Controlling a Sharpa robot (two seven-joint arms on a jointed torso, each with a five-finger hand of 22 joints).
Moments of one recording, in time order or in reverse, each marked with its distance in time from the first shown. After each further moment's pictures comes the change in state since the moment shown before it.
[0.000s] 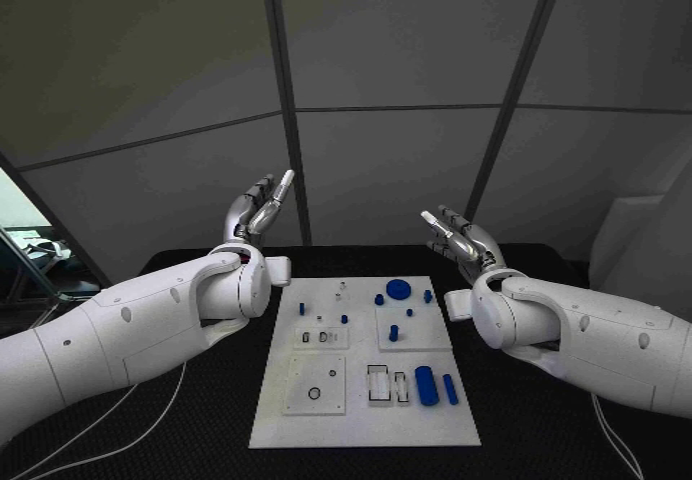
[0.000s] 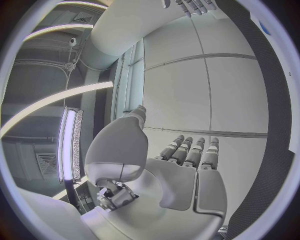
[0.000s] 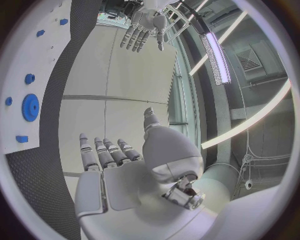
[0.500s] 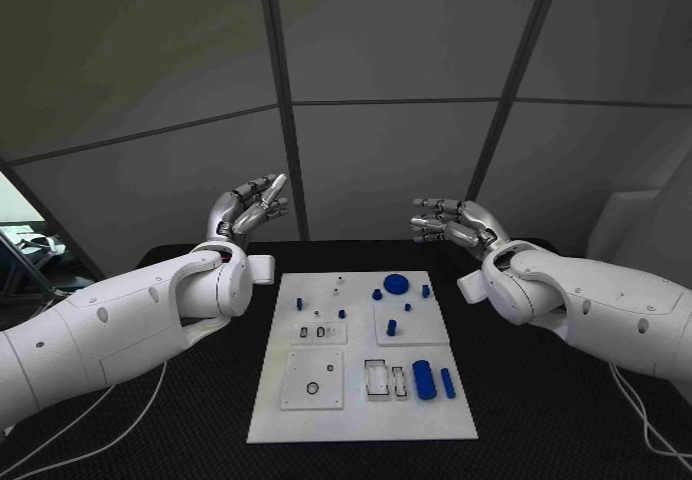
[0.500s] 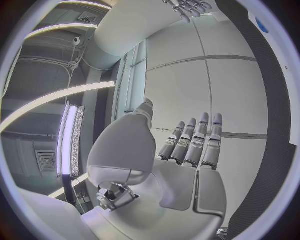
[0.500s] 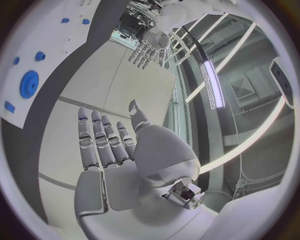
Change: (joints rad) left arm -0.003 -0.059 -0.008 0.014 -0.004 0.068 0.011; left_hand 0.187 0.003 -0.033 -0.046 0.000 0.350 0.024 0.075 0.039 0.479 0.096 0.114 0.052 0.558 0.019 0.158 0.066 -0.011 0.479 0.014 0.233 0.114; right arm 0.056 -0.002 0.005 -0.102 -0.352 0.159 -0.080; right_hand 0.264 0.007 0.069 -0.172 -0.018 0.441 0.032 0.090 0.046 0.569 -0.002 0.097 0.037 0.617 -0.026 0.110 0.040 0.093 0.473 -0.014 0.199 0.072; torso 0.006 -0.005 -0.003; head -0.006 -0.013
